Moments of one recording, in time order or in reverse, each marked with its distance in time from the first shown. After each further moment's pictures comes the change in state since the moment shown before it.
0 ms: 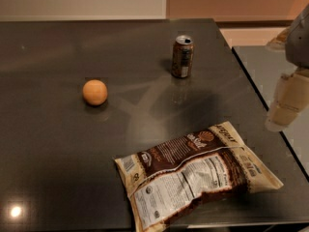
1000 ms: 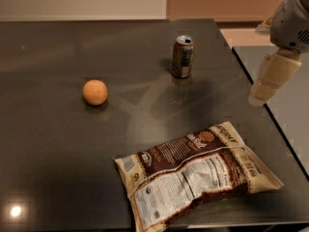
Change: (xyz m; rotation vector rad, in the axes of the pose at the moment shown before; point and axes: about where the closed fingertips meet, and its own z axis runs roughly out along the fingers) arm -0.015 -0.052 0.013 0.059 -0.049 0.011
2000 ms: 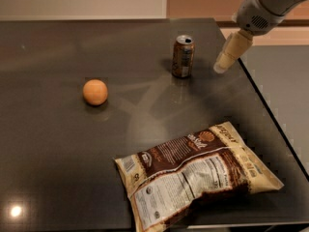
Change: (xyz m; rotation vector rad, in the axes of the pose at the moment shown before) arm -0.041 -0.112 0.076 0.037 -0.153 0.107
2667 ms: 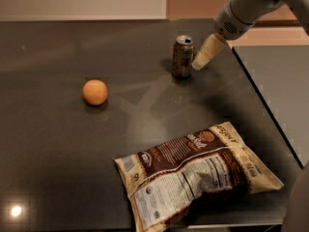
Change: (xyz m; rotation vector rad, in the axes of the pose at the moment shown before) arm -0.026 -0.029 0.065 -0.002 -0.042 0.122
